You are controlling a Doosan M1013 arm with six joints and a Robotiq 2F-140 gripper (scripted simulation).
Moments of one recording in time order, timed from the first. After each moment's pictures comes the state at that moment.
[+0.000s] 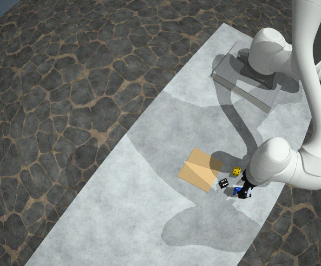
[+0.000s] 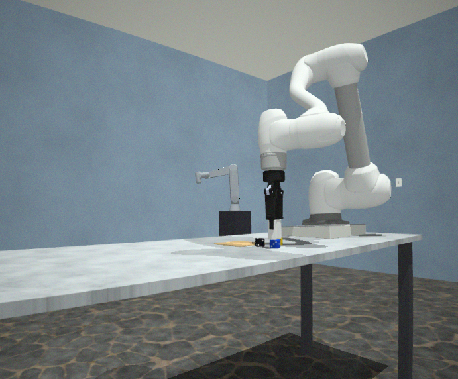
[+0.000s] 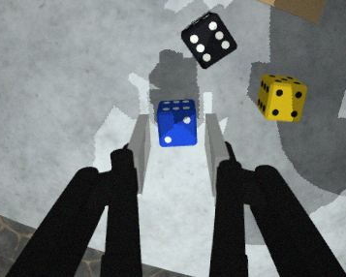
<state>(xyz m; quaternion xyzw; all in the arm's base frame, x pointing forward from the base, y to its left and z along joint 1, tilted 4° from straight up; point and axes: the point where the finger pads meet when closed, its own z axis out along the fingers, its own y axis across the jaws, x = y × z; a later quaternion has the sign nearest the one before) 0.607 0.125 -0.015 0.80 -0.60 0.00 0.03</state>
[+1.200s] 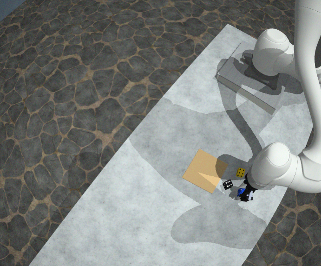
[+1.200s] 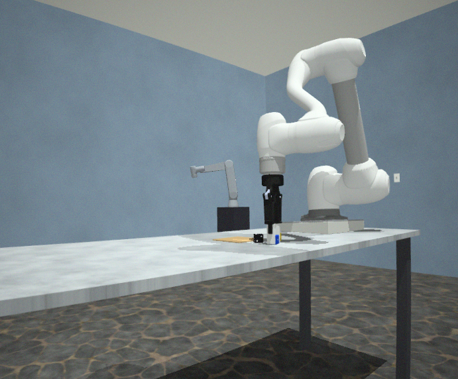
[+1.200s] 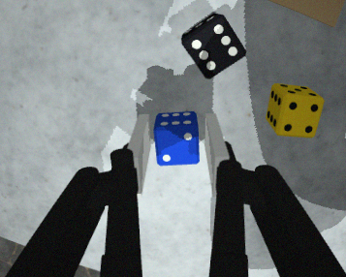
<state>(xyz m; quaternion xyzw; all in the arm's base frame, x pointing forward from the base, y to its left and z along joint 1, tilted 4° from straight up) 0.606 0.124 -0.044 0.80 -0.60 0.00 0.03</state>
